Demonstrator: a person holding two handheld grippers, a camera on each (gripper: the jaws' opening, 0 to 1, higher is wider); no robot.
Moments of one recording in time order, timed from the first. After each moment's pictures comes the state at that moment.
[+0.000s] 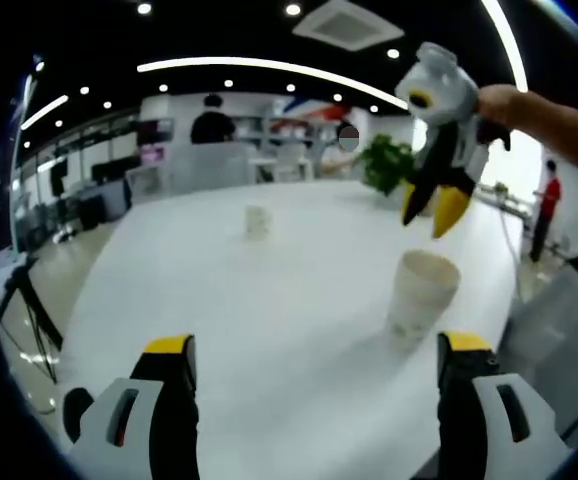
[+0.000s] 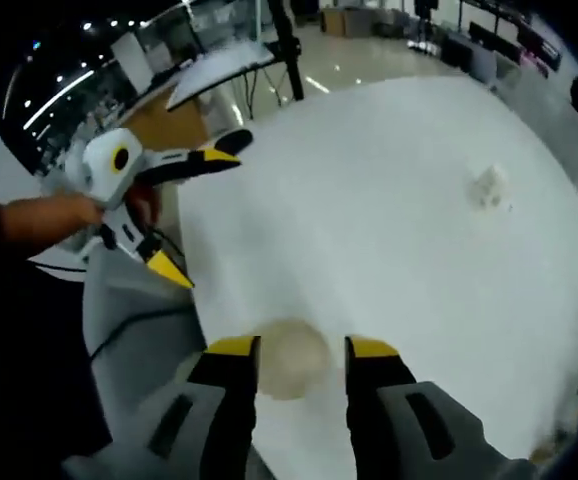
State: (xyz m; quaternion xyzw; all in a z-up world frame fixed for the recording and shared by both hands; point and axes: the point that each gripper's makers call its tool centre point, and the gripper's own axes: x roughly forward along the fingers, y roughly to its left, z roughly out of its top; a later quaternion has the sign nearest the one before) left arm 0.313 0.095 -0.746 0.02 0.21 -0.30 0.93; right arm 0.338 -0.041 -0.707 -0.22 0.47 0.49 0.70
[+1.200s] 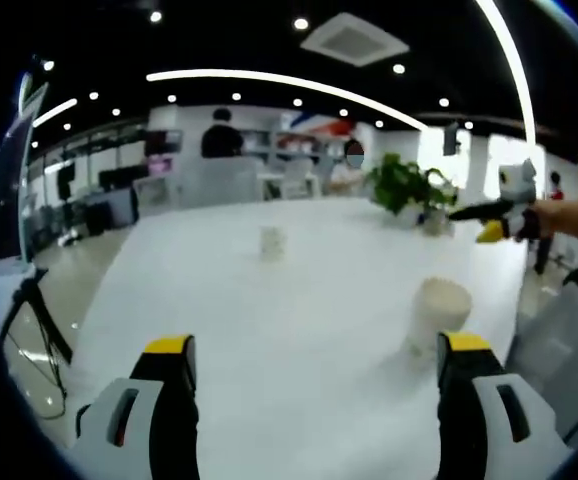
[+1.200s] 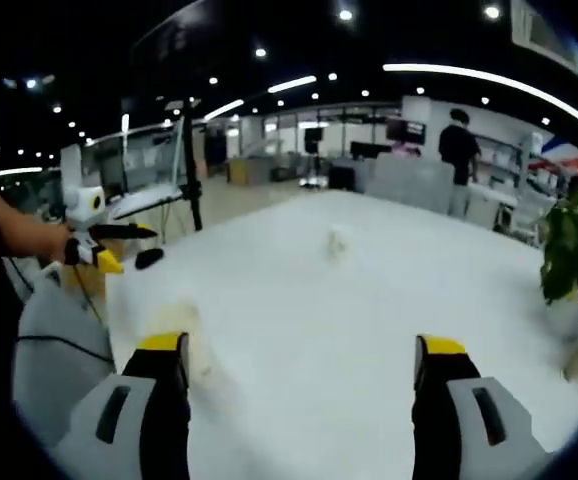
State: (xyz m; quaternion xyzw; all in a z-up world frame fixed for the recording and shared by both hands) left arm 0.330 0.115 -0.727 0.01 0.17 -0.28 0.94; right arm 0.367 -0.201 -0.711 -0.07 0.19 0.32 0.92
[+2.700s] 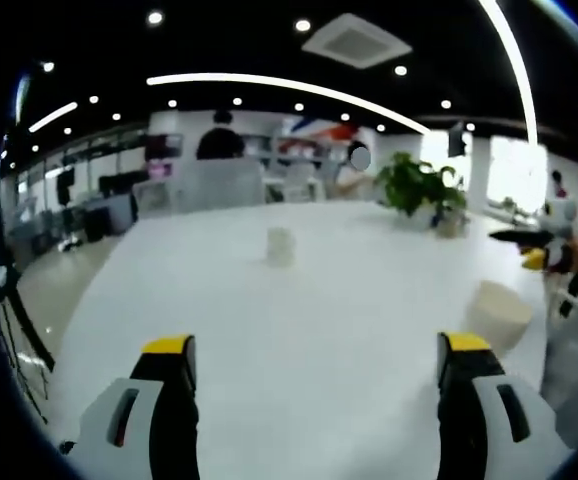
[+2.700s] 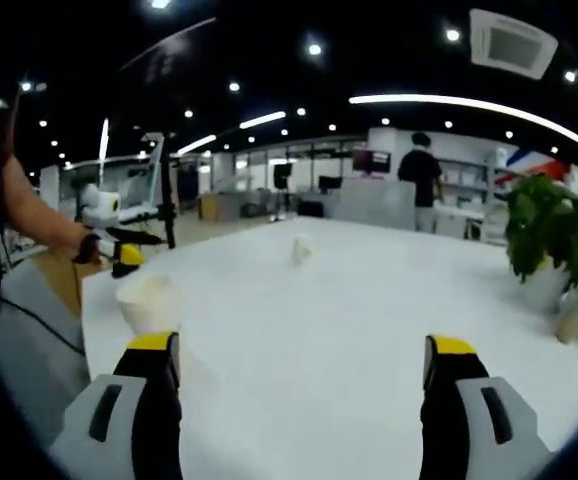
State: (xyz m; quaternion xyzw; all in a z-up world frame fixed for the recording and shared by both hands) left arm 0.411 0.094 -0.757 0.01 0.16 -0.29 0.94; right arm 0.356 -0.230 -0.743 -0.04 0.13 0.29 0.95
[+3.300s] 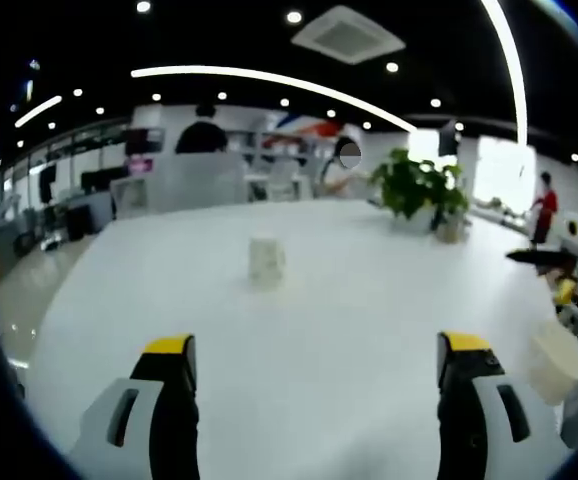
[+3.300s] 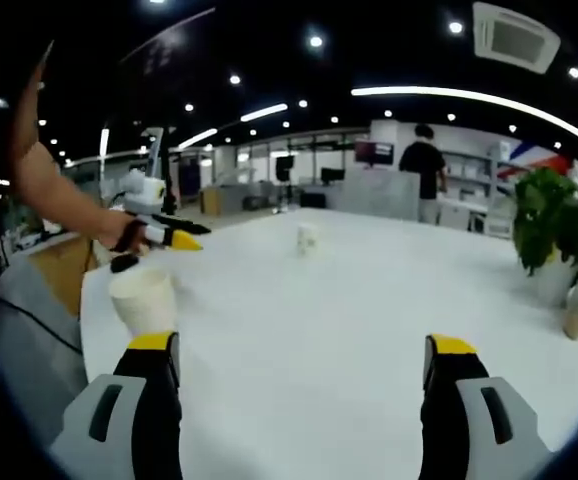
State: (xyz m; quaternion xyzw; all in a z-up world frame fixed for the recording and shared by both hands) left arm 0.500 0.051 -0.765 0.00 0.17 -0.32 0.93; right arm 0.362 -0.221 -0.757 -0.04 0.14 0.29 0.94
